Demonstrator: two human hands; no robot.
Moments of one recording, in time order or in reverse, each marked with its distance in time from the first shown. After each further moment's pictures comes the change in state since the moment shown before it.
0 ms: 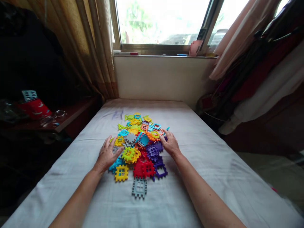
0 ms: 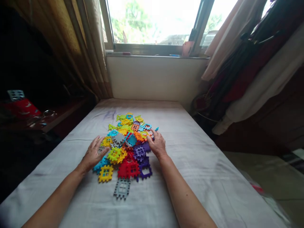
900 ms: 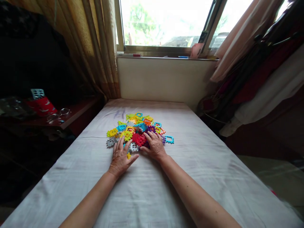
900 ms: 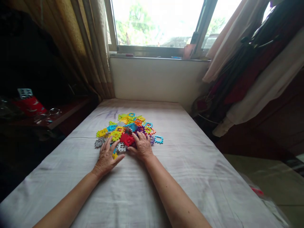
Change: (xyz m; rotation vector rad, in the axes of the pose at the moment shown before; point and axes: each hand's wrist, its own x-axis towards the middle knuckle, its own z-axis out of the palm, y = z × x) left_hand -0.029 0.059 0.027 0.064 0.091 0.195; right_hand -0.026 -0.057 0.027 -0.099 -0.163 -0.436
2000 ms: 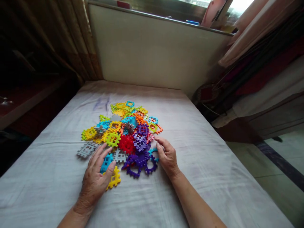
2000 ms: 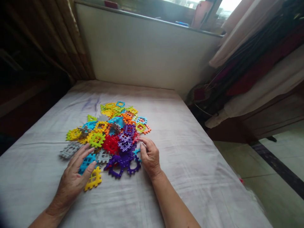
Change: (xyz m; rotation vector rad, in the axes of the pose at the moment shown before) left_hand -0.001 -0.017 -0.011 -0.228 0.057 -0.112; right_hand -0.025 0.033 -0.023 0.441 0.311 0.279
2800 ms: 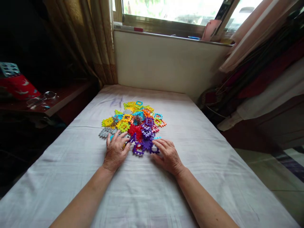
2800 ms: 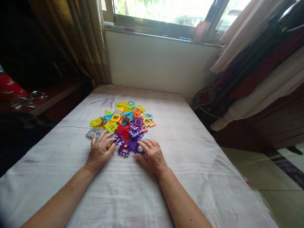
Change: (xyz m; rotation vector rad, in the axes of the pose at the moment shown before) left_hand 0.000 0.024 0.004 0.175 -0.015 0.101; right_hand -0.045 -0.013 -0.028 -0.368 -0.318 -0.434
